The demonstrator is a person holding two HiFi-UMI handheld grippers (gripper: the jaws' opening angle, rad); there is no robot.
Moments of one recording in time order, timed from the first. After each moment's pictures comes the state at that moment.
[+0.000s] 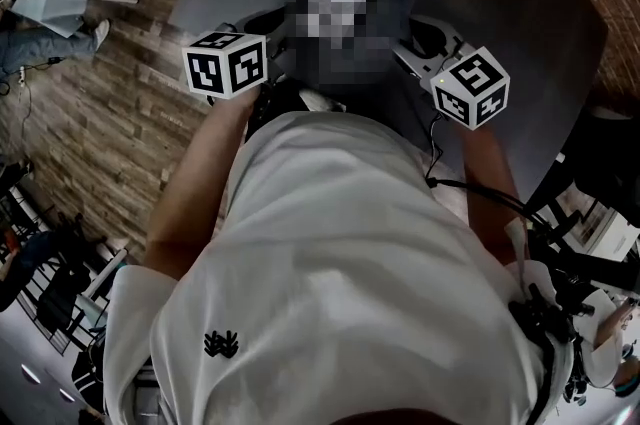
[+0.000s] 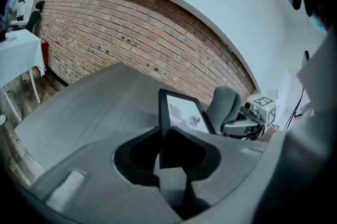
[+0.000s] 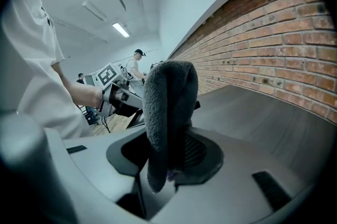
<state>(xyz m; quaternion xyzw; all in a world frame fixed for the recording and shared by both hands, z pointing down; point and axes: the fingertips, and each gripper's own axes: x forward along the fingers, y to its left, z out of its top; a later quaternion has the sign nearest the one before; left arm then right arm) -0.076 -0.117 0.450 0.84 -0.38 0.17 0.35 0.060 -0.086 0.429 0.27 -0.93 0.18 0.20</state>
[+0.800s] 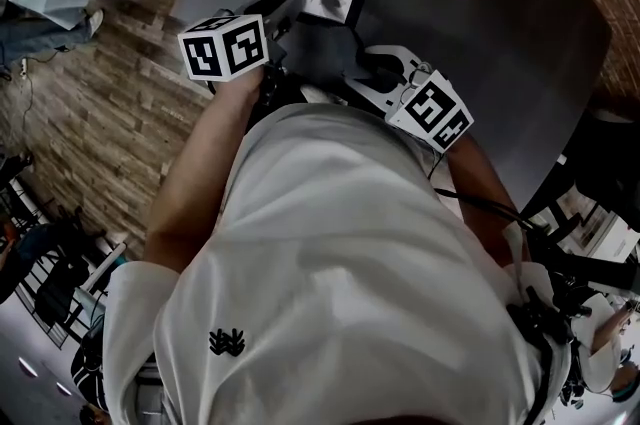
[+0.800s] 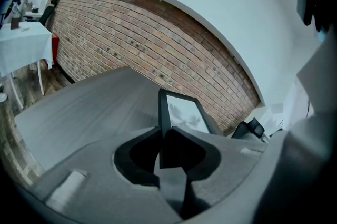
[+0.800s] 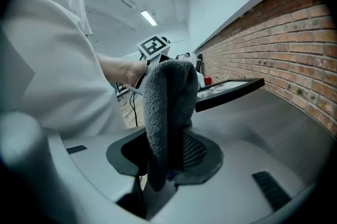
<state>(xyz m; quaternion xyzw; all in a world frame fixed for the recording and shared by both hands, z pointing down) -0.076 -0.137 0.439 0.82 -0.41 0.12 0.38 -0.001 -0.011 0.450 0.14 -0.95 0.11 0.25</state>
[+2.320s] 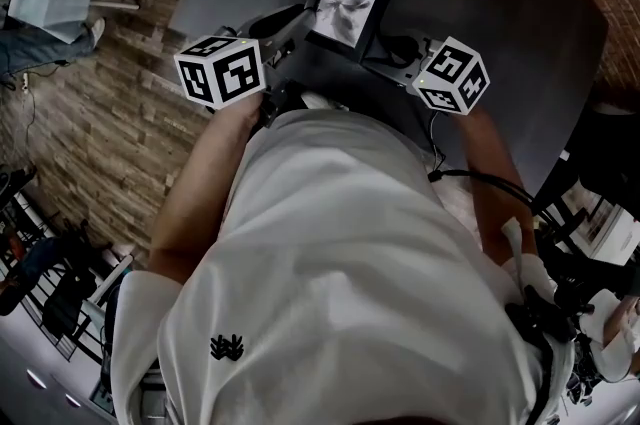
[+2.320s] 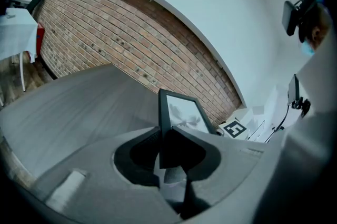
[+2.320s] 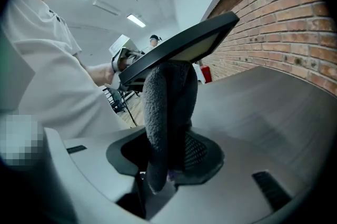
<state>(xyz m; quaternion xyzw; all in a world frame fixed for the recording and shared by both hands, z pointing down) -0.043 -0.112 0.410 0.86 -0.34 0.09 0.38 0.038 -0.047 0.477 0.12 -0.94 0.21 0.24</state>
